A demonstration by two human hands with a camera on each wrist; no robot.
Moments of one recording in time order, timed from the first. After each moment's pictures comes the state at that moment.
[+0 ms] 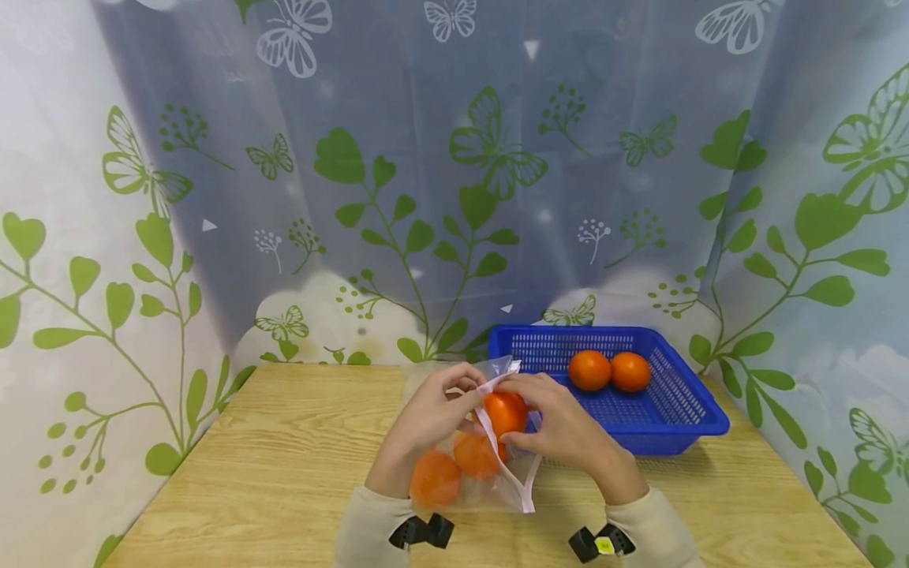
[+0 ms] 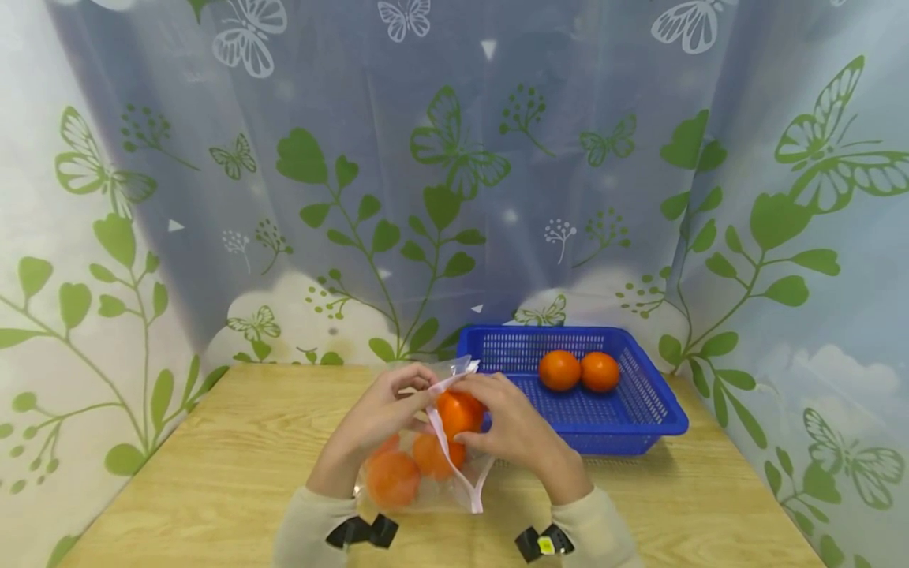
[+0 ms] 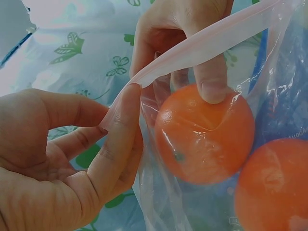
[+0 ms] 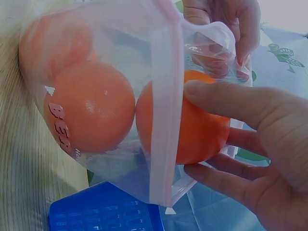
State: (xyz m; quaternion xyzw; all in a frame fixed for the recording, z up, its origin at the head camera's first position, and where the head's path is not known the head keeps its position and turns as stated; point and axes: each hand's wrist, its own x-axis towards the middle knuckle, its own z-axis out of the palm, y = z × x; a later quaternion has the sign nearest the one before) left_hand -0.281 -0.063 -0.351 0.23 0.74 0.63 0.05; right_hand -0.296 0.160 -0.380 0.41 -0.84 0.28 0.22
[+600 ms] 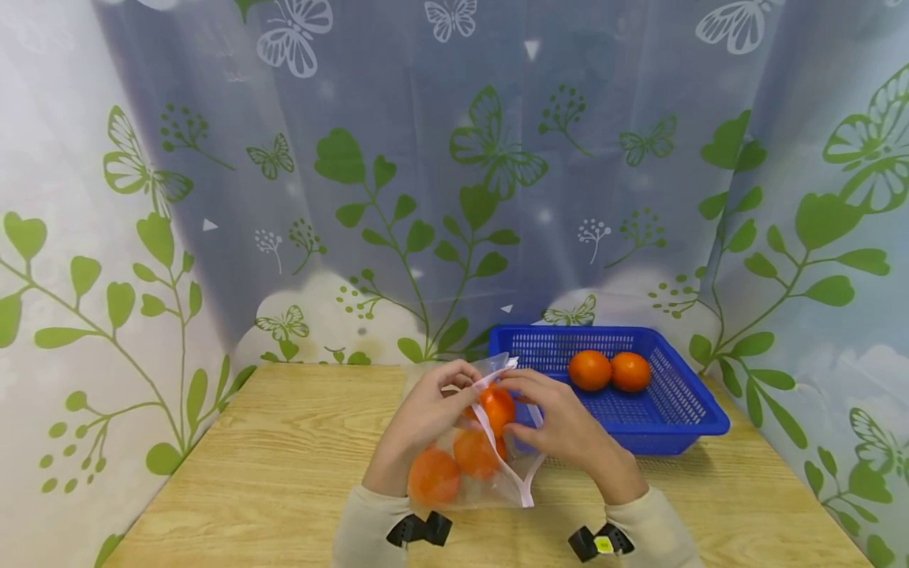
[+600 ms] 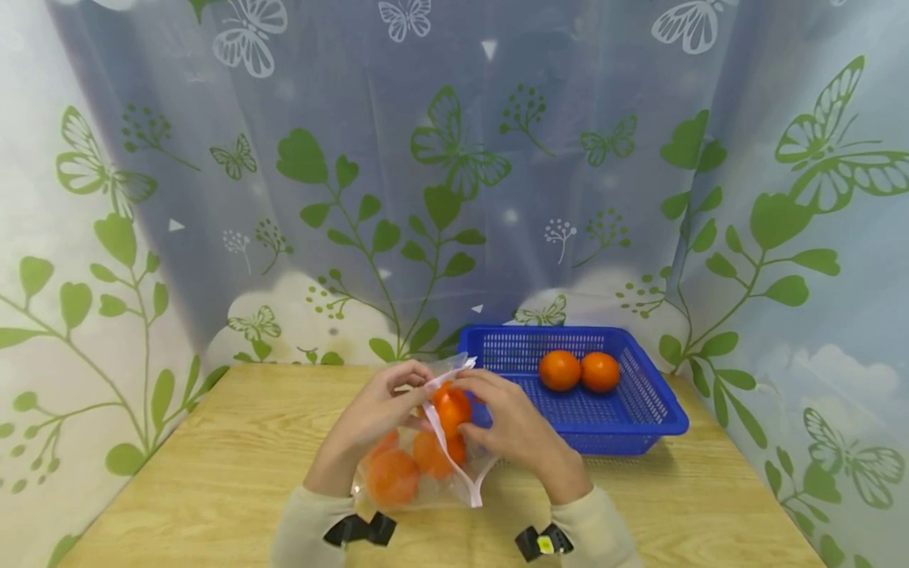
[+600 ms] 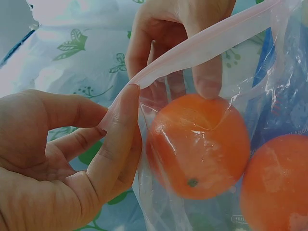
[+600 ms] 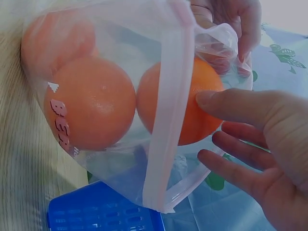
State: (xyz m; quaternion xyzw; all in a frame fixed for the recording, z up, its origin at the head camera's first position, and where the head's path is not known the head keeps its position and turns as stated) left_hand -0.283 -0.066 -0.349 0.21 0.74 0.64 0.05; right_hand -0.299 0.160 -0.379 0.44 -0.80 0.33 0.24
